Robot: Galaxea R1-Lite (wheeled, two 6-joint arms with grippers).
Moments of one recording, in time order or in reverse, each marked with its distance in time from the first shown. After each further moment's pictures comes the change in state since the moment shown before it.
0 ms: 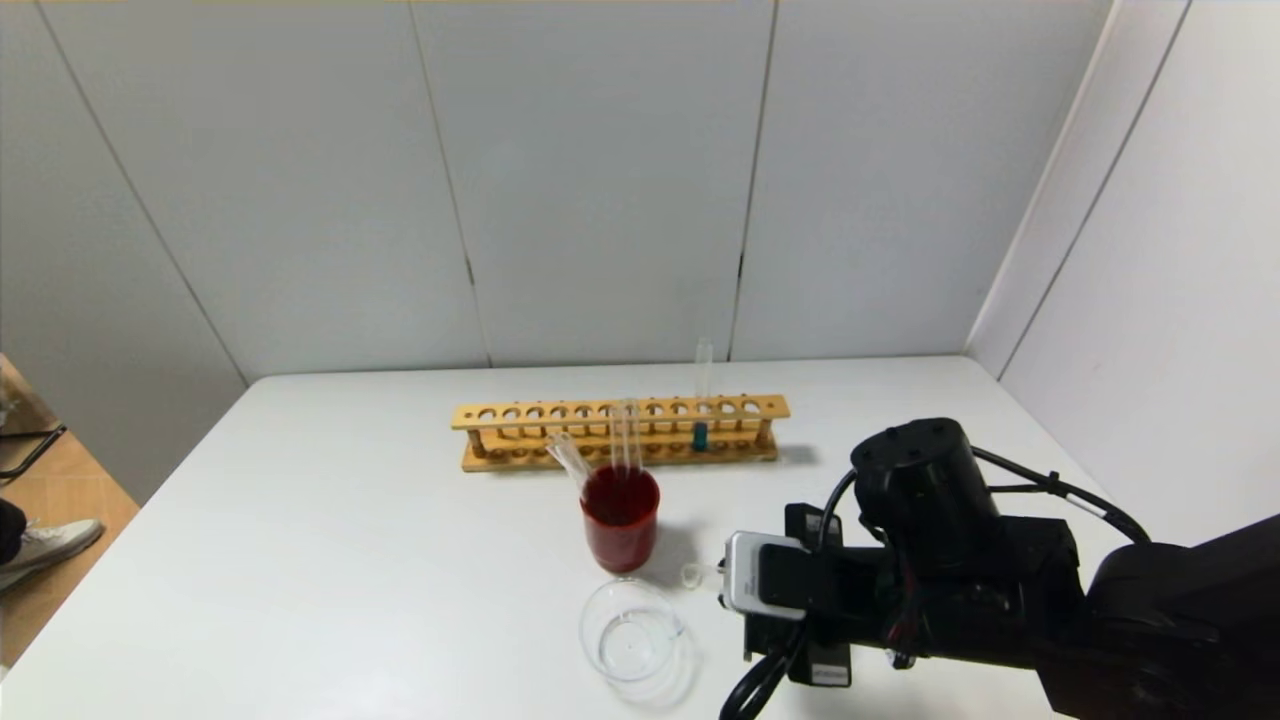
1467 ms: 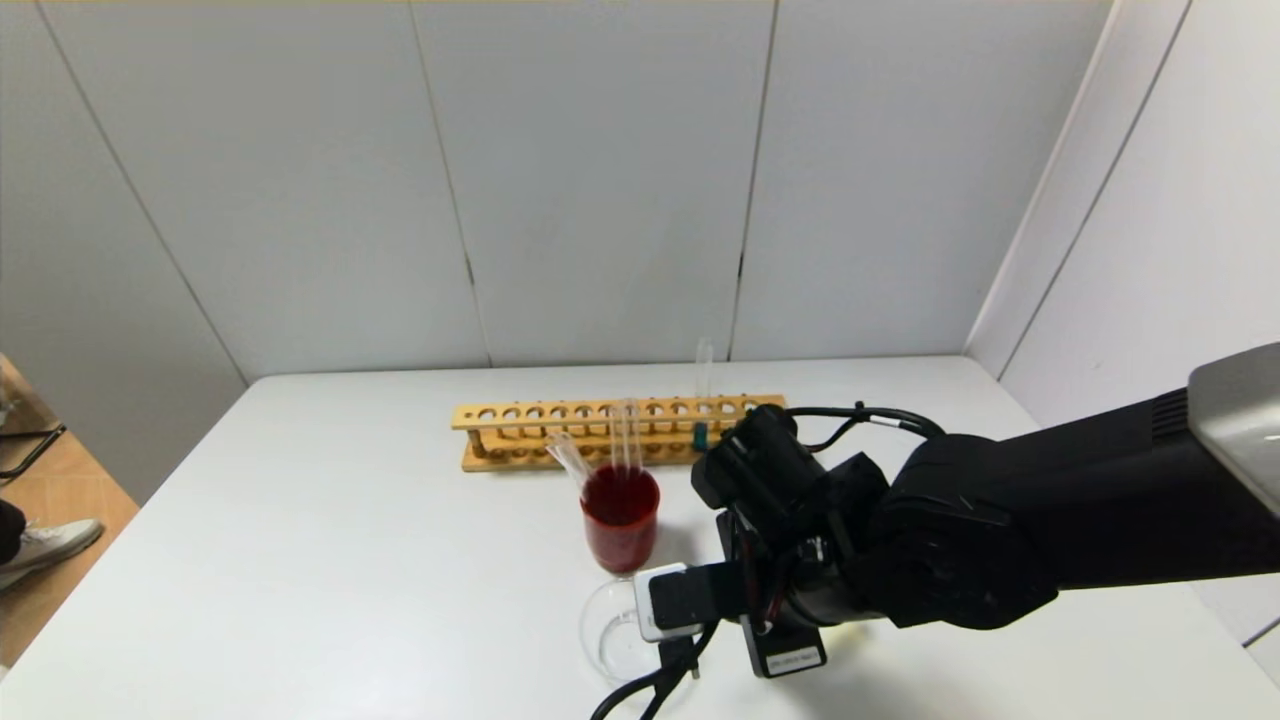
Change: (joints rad) left arm 0.000 0.000 0.000 0.000 0.000 0.000; right arm 0.113 0.174 -0.474 0.696 -0.316 -0.186
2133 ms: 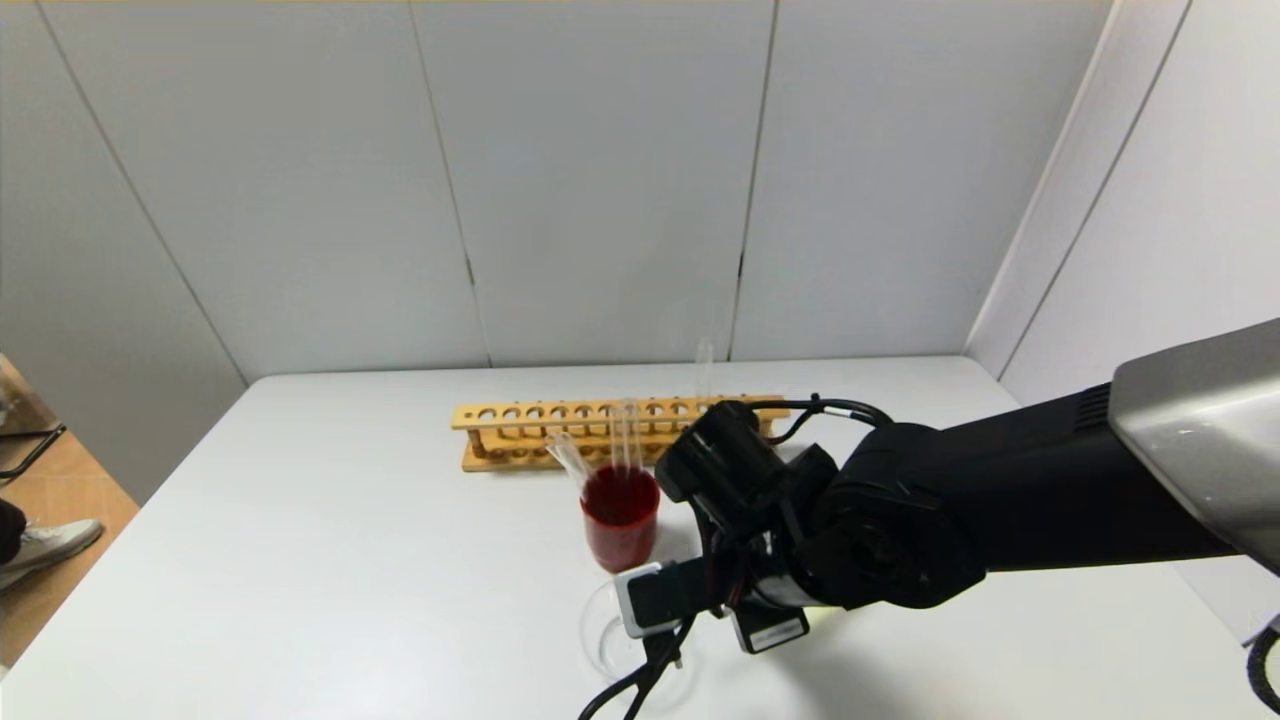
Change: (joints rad) left arm 0.000 0.000 0.000 0.000 0.000 0.000; right arm 0.020 0.068 -0.112 0.057 -0.145 -0.102
